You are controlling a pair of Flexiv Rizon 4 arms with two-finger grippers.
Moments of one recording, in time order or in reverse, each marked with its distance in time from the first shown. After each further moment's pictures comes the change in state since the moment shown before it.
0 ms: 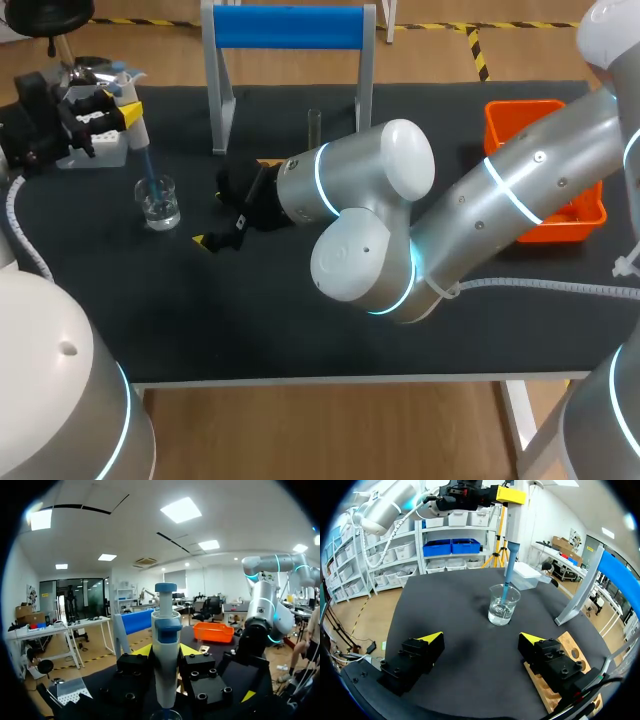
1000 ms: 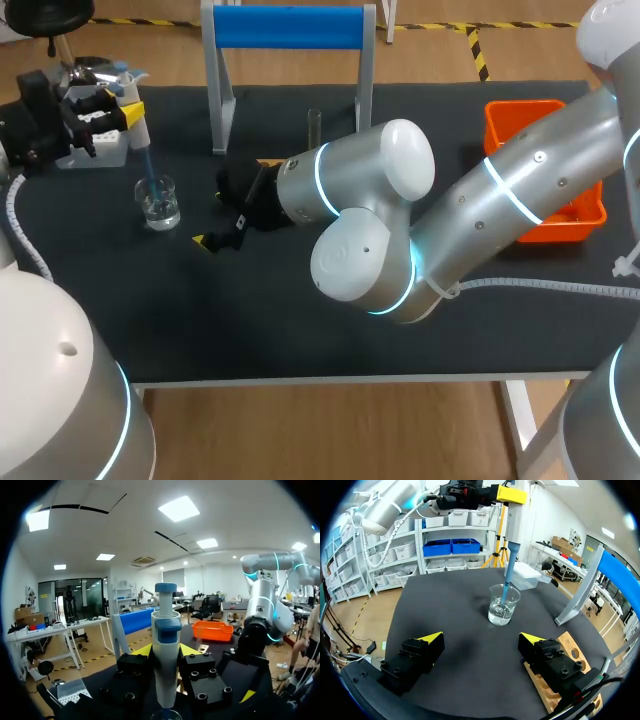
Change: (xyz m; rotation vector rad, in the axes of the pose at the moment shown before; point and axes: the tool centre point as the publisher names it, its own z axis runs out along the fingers) left arm 0.002 -0.001 0.002 -0.011 0.010 0.012; right arm 0.000 0.000 0.000 0.000 0.000 0.000
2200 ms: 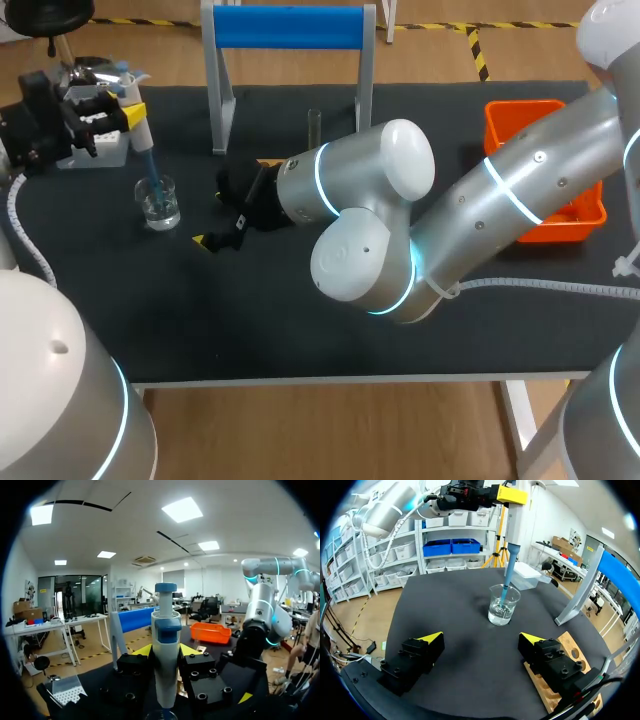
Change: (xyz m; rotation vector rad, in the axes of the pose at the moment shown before) left arm 0.002 0.003 0.002 0.004 0.012 -0.043; right arm 0.000 0.000 0.000 0.000 0.000 0.000
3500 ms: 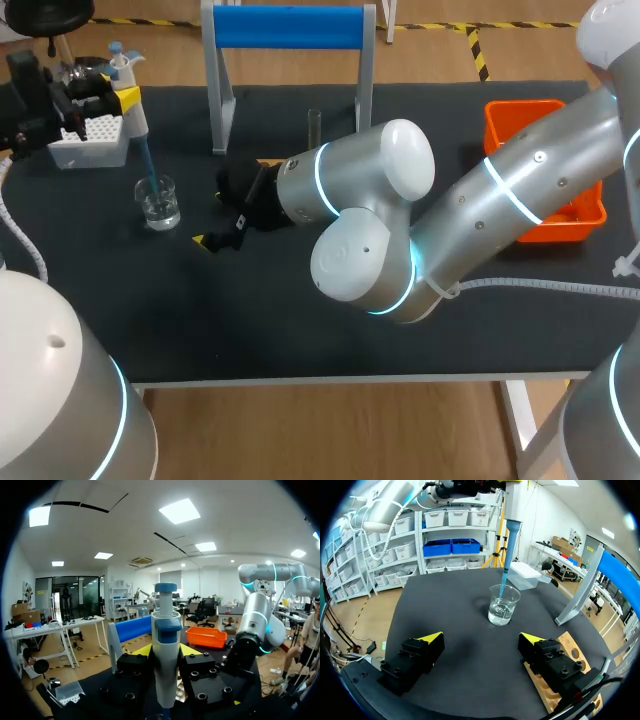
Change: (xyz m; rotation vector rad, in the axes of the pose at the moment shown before) left arm 0.010 -0.034 -0.007 0.001 0.026 0.005; right arm 0.000 0.000 0.000 0.000 0.000 0.000
